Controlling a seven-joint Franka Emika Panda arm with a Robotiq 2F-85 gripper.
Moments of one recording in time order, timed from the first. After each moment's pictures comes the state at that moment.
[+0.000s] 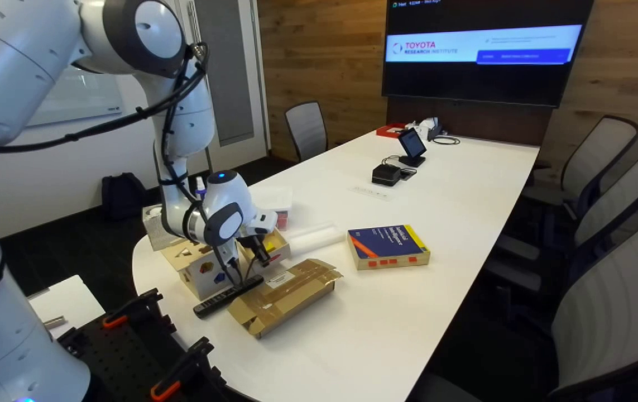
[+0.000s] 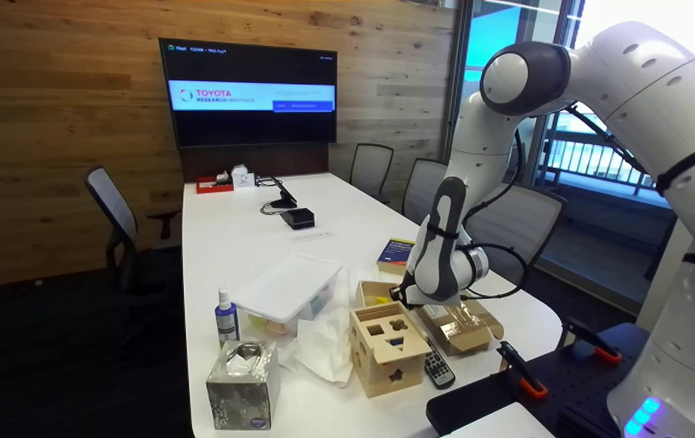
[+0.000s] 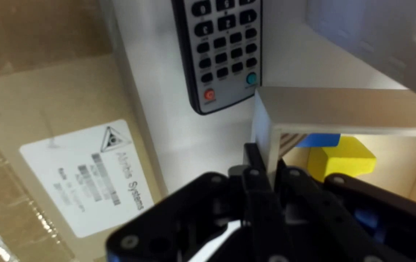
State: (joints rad) arm 0.23 0.83 -0.04 -2.30 0.02 3.44 0.48
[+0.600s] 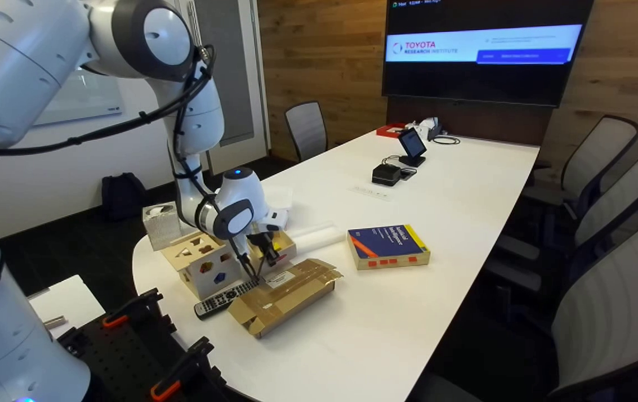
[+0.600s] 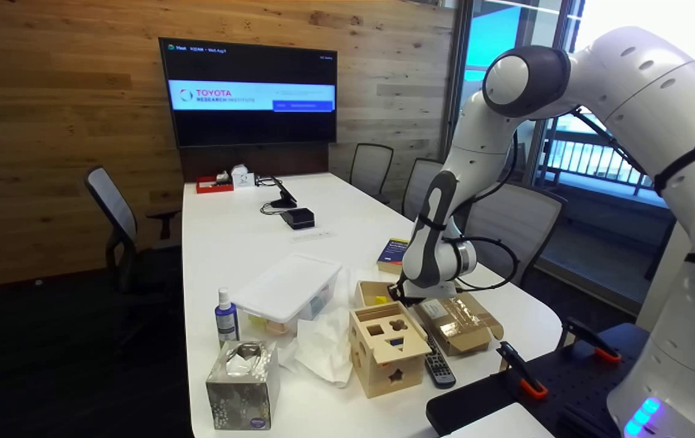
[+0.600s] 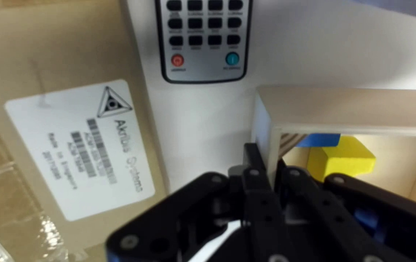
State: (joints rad) arm 0.17 0.85 0.01 -2.20 0.11 3.31 0.33
